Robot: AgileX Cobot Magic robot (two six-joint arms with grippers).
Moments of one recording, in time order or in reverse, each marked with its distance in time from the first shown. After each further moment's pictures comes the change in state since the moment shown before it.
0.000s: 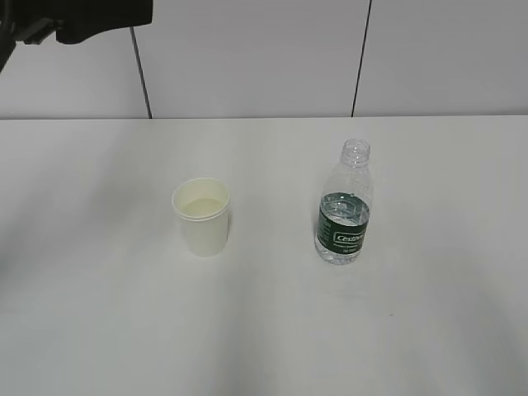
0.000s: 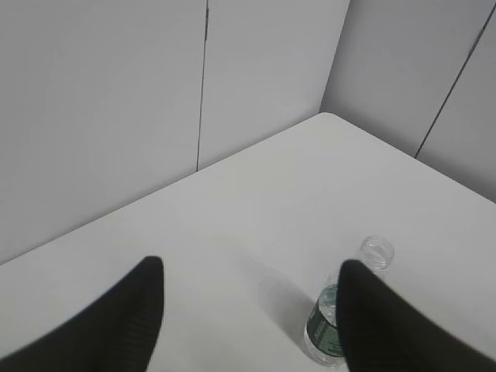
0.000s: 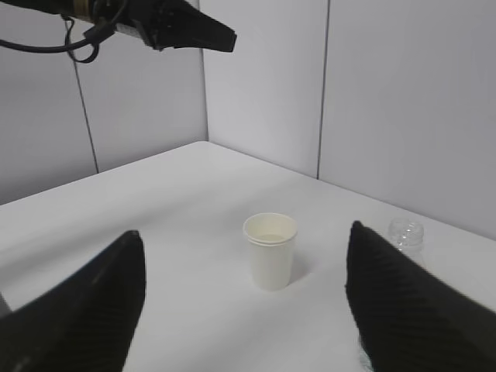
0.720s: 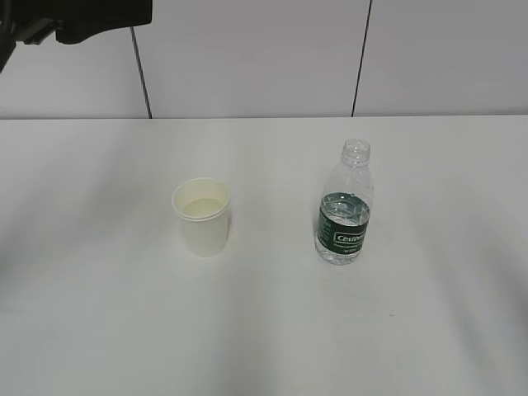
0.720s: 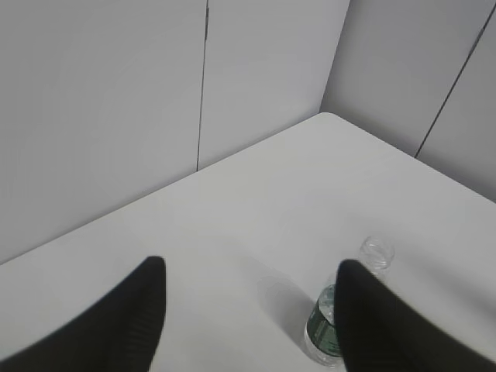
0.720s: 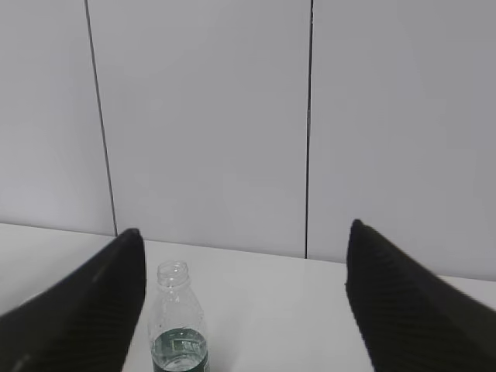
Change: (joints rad) left arm 0.000 0.000 0.000 0.000 -0.001 0.000; right arm 0.000 0.000 0.033 0.006 0.518 -0.020
